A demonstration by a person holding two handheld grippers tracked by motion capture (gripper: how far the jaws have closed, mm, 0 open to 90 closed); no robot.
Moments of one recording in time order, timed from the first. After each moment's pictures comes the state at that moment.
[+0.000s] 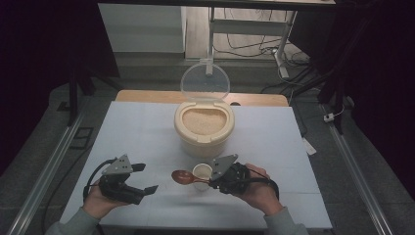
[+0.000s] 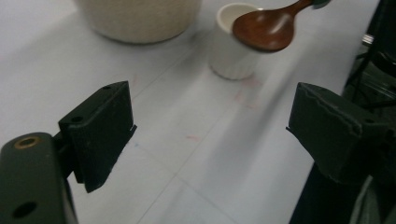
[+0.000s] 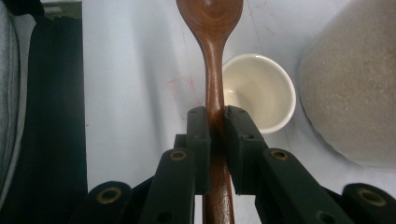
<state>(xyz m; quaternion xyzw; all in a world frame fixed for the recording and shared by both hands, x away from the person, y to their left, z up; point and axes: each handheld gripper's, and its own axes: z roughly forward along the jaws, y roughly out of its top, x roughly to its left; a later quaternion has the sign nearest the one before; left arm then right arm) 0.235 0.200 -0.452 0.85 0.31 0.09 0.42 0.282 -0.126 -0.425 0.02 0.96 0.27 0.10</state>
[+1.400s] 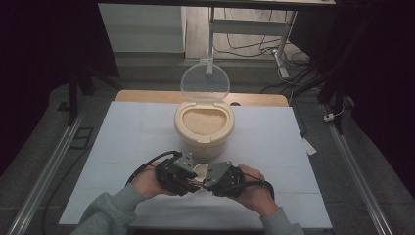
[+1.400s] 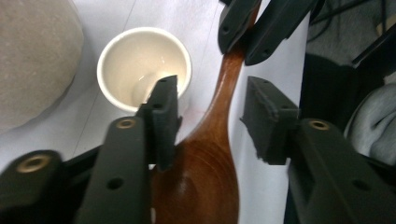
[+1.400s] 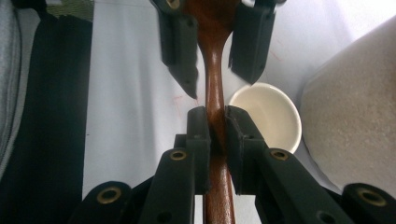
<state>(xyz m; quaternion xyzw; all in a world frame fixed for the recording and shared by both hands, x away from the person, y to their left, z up) 0.282 0.078 -0.439 0.95 0.13 0.02 0.29 0.271 -0.113 -0.426 -0.03 0.95 0.29 0.12</state>
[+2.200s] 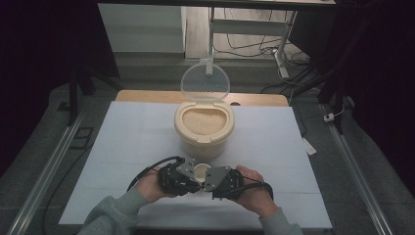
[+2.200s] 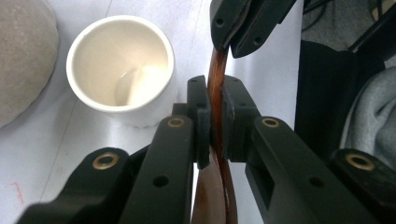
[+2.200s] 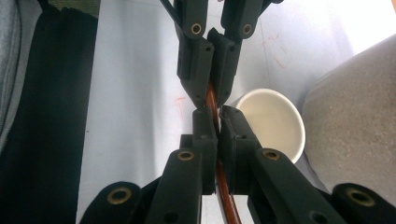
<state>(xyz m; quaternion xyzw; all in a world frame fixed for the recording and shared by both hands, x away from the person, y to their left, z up) 0.277 0.074 -0.450 0.95 0.11 0.02 0.30 0.266 -0.112 -0.428 -0.05 0.95 0.28 0.14</state>
